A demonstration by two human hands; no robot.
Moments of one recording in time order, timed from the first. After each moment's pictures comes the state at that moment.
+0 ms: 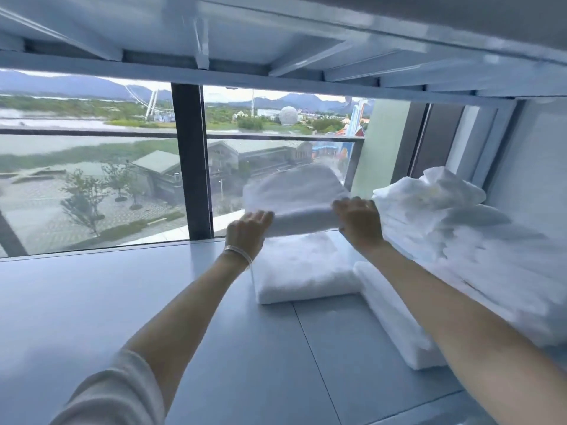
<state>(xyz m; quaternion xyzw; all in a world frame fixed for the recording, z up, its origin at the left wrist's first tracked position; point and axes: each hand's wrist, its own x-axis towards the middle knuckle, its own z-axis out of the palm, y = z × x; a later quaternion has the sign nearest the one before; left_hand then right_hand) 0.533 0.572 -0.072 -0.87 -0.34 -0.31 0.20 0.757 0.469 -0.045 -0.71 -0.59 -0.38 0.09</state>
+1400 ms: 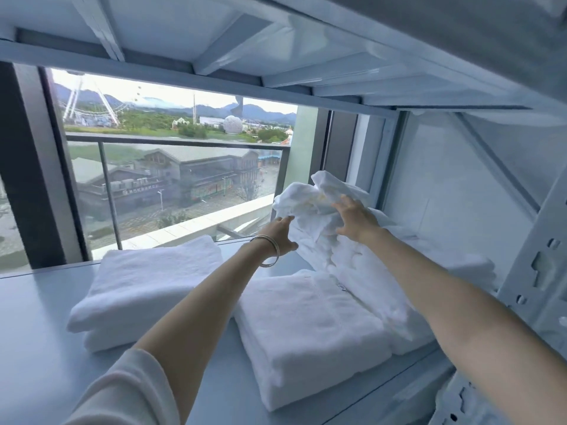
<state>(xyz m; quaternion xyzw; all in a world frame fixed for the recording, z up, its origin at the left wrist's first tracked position) 0.858 0.475 -0.055 -0.94 -0.27 -0.17 -0.15 1.036 0.366 -0.028 -0.85 -0.50 -0.17 0.07</state>
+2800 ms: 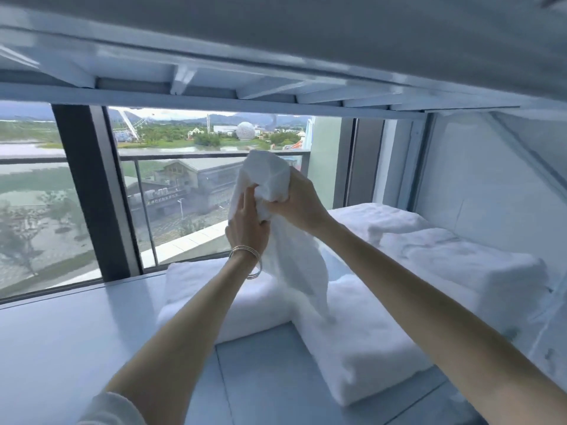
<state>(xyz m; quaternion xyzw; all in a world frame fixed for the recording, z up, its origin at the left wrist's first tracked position) 0.712 0.508 -0.016 -0.76 -0.34 -0.53 -0.13 0.787 0.428 0.048 -0.62 -0.61 -0.07 0.49</state>
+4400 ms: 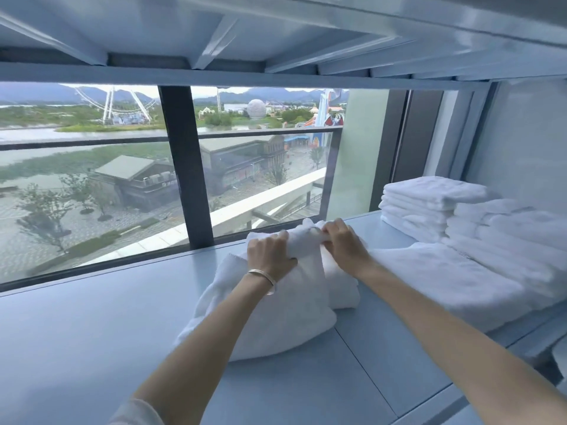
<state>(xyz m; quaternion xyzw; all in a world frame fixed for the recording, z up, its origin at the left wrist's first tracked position) 0.524 0.569 -0.089 -0.90 -0.38 -0.22 0.04 0.674 0.481 -0.089 -0.77 -0.55 -0.15 0.28</state>
